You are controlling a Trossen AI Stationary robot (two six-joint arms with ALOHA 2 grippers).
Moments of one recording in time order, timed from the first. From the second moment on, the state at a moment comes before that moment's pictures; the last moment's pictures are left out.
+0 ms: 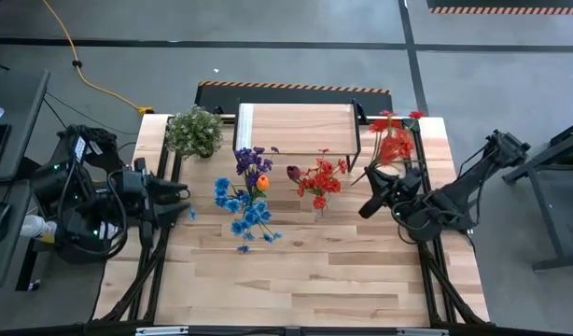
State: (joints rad) left arm -1.10 1.23 1.79 -1.57 -1.21 -1.15; right arm 0.66 1.03 0.83 -0.13 1.57 0.58
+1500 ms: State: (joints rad) left arm -1.09 1.16 1.79 -1.57 -1.14 -1.08; right arm 0.56 1.41 0.82 0.25 1.57 0.57
